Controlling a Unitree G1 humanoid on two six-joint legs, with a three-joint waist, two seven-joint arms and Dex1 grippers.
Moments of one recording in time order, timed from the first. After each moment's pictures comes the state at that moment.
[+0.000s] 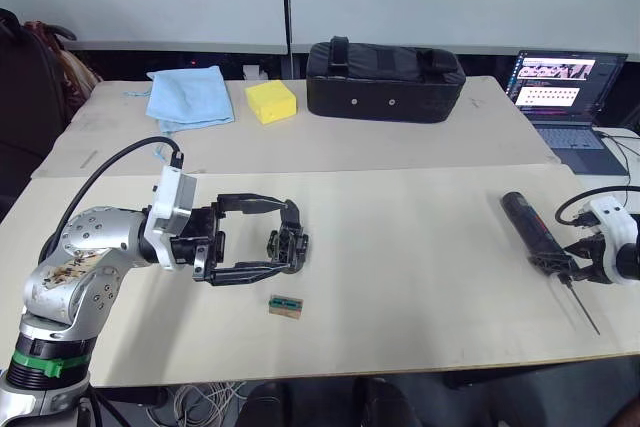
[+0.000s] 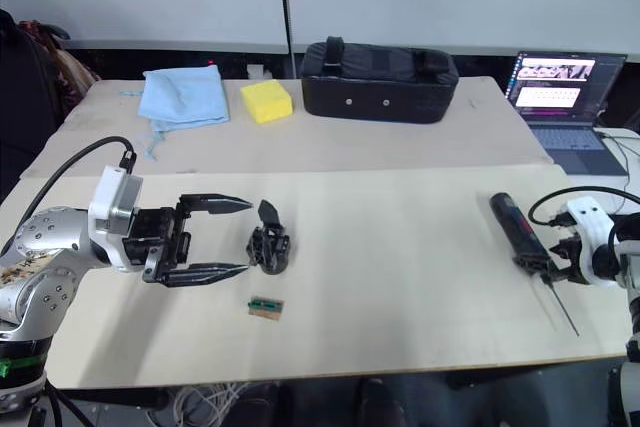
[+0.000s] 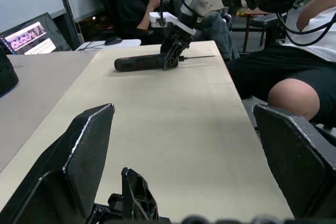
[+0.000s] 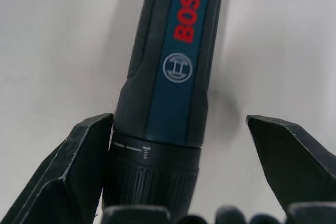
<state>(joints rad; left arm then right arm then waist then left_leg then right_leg) -0.32 0.79 0.14 -0.35 -0.75 0.40 -1.26 -0.61 -1.02 -0.01 0.90 0.16 0.45 0.99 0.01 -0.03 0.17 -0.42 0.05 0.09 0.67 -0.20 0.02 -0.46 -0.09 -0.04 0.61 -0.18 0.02</state>
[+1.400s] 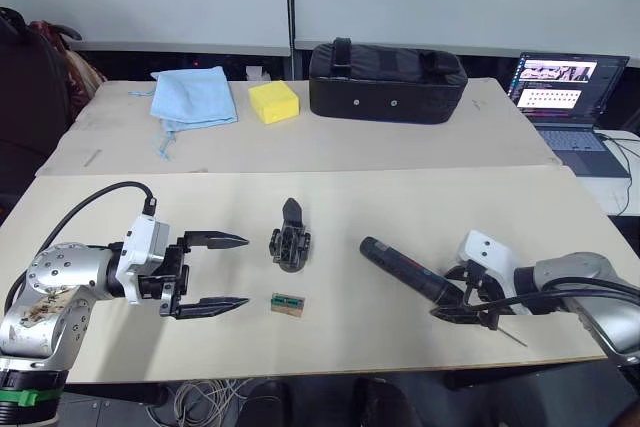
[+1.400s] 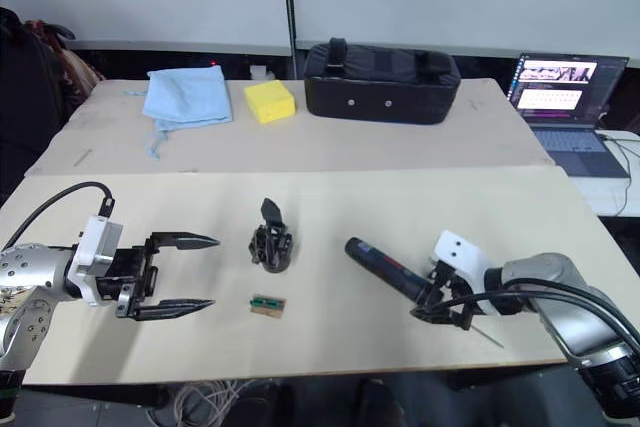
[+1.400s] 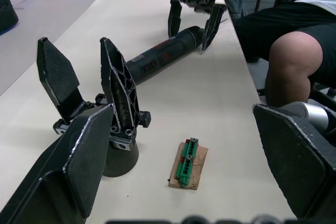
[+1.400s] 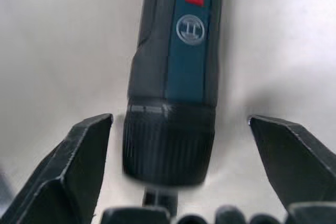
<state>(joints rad) -0.10 0.84 0.22 -0.22 -0.63 0.18 -1.41 -0.23 -1.08 0.14 -0.37 0.32 0.82 1.05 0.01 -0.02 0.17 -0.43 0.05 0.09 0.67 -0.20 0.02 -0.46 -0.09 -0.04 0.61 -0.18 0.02</state>
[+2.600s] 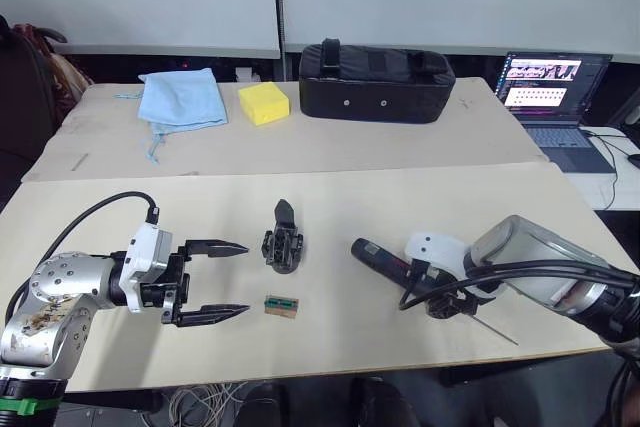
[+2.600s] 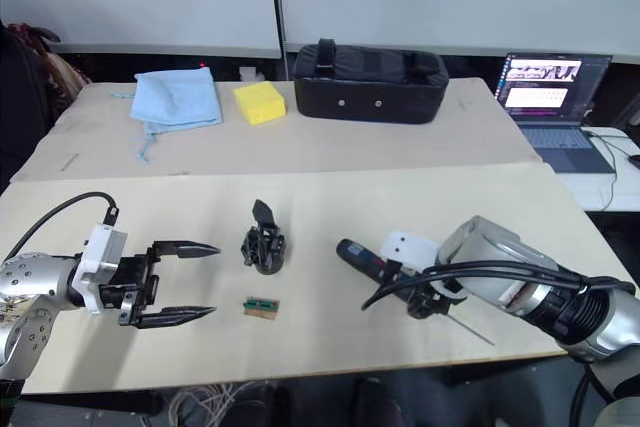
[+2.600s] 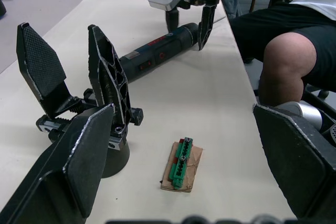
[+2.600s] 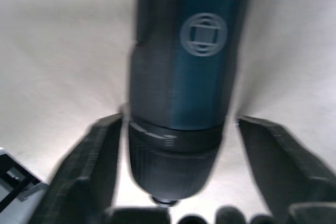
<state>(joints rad) -0.05 0.84 0.21 -0.23 -0.62 0.18 -1.39 -0.82 -1.04 0.77 -0.45 0.28 1.46 0.93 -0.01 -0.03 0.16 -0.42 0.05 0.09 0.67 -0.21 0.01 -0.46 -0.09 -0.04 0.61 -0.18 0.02</state>
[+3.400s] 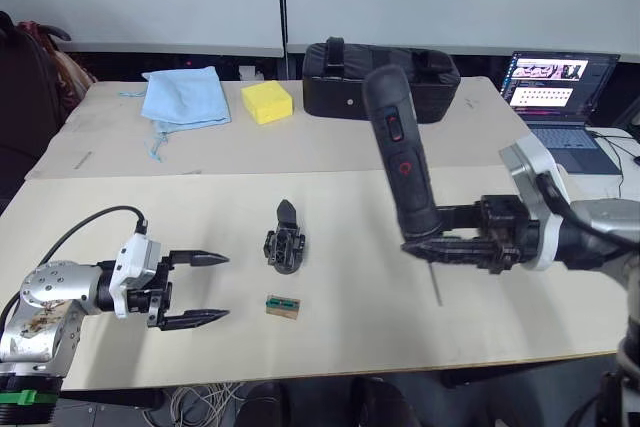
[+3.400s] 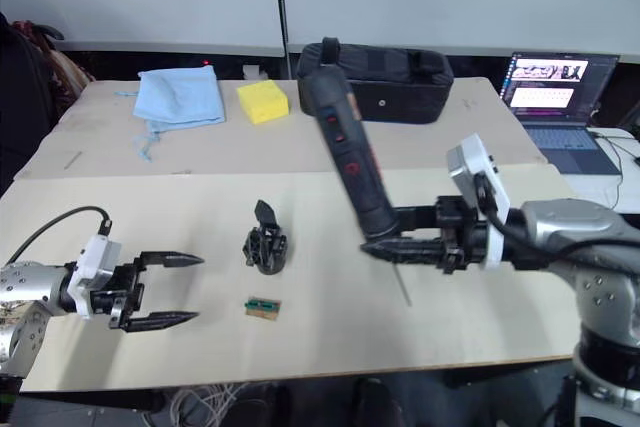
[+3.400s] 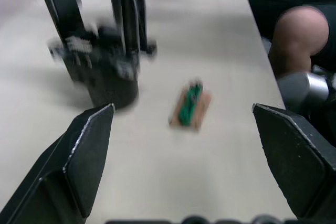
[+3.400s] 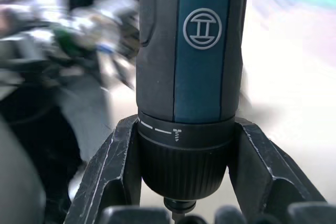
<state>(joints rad) -0.04 0.85 0.20 0.04 -0.50 0.01 -1.52 -0.46 -0.69 -0.30 -0.62 0.90 1.10 1.07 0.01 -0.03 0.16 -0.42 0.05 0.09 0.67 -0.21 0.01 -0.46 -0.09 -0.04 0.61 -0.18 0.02</state>
